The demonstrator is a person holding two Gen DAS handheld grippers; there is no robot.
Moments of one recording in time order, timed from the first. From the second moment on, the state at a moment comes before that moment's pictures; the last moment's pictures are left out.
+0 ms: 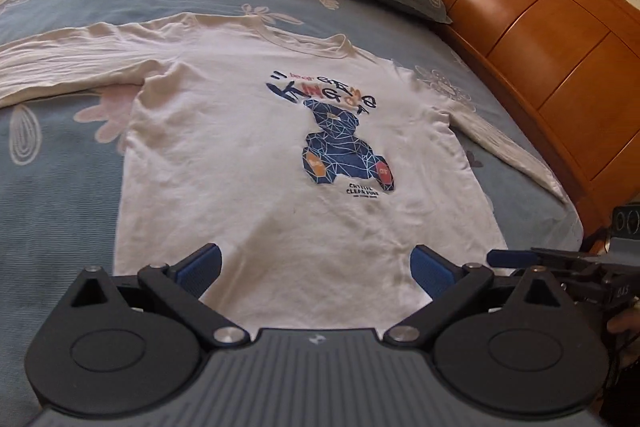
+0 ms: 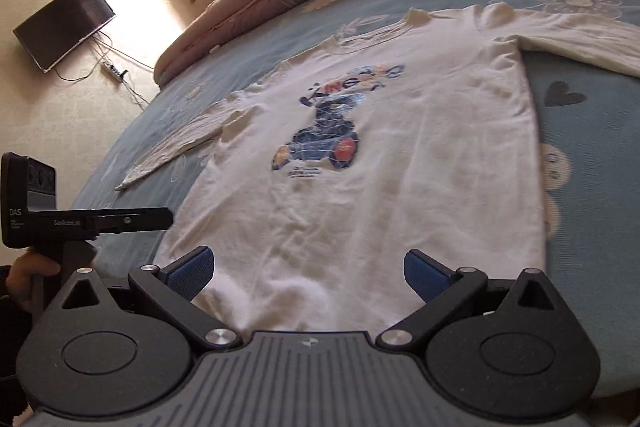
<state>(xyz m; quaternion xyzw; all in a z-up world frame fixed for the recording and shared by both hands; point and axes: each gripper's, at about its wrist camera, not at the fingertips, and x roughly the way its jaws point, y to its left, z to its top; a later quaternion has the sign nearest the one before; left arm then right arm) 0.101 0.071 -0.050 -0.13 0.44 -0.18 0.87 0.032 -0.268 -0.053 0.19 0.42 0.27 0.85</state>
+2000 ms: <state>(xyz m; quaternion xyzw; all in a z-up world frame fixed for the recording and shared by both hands) 0.123 0.090 -0.056 -0.15 0.43 -0.13 0.88 0.001 -0.289 -0.084 0.16 0.34 0.10 0.92</state>
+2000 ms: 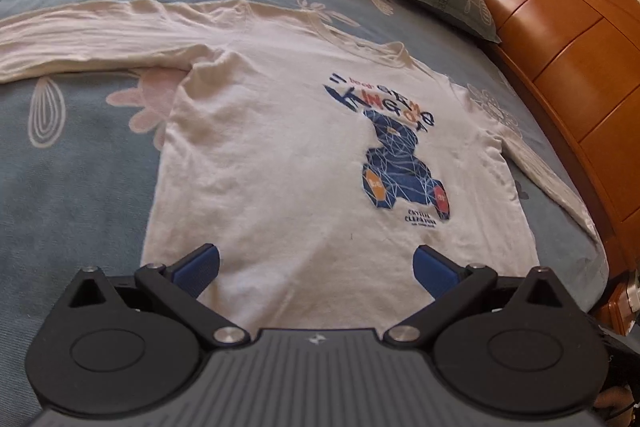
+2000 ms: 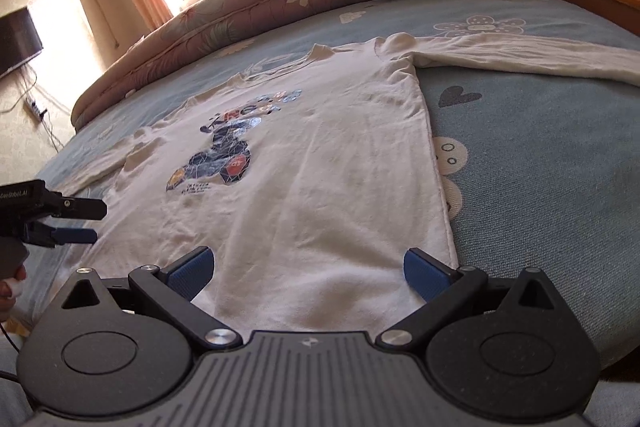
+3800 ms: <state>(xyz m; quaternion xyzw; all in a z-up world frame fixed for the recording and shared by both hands) 0.184 0.374 -0.095 -0.47 0.18 0.14 0.85 0.037 -0.266 -0.070 0.21 0.35 0.22 0.88</state>
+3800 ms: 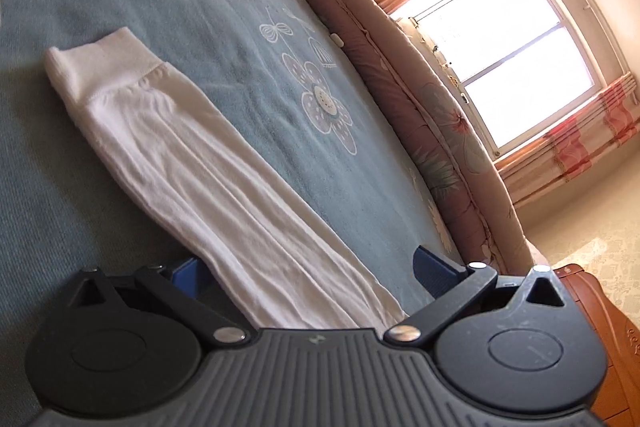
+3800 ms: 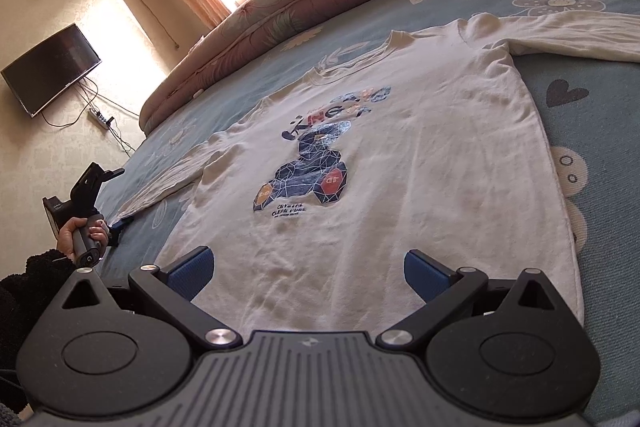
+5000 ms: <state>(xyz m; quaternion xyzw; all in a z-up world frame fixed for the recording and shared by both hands) 0.225 0.337 -0.002 -0.42 0.17 0.08 0.89 0.035 -0.257 -0.070 0.19 0.35 0.24 0.88</state>
